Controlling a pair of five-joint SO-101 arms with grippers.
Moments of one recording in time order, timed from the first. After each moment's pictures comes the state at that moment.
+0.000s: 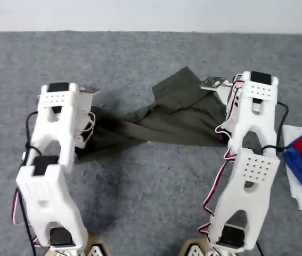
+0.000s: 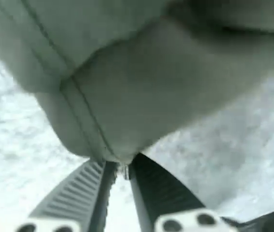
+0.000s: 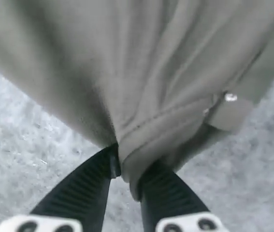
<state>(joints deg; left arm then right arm) -8.3 28.6 -7.6 98.7 -16.2 10.9 50.0 -42.5 100.5 60.7</state>
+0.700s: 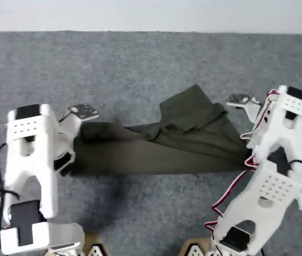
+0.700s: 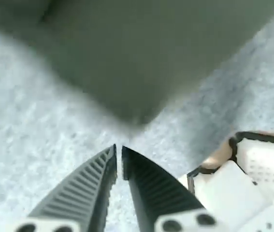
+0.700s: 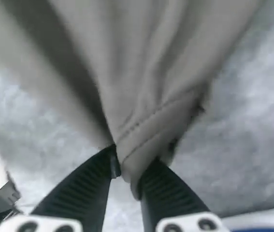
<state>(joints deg) -17.5 -3.5 22.4 98.7 -47.7 24.4 33.5 -17.8 100.7 73.4</state>
